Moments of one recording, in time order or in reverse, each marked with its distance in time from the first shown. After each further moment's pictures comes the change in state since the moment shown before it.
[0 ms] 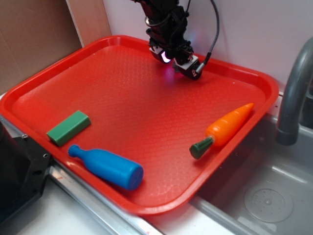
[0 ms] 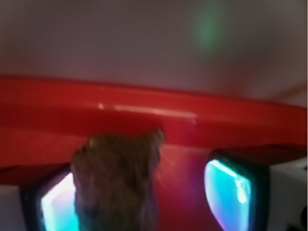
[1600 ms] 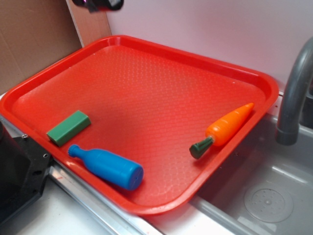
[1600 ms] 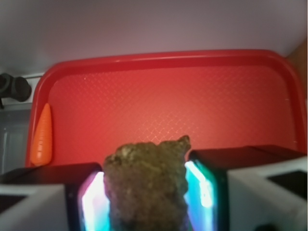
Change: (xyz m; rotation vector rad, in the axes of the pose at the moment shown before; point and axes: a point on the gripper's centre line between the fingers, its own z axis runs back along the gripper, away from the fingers) arm -0.065 -0.006 0.203 -0.155 0.051 0.120
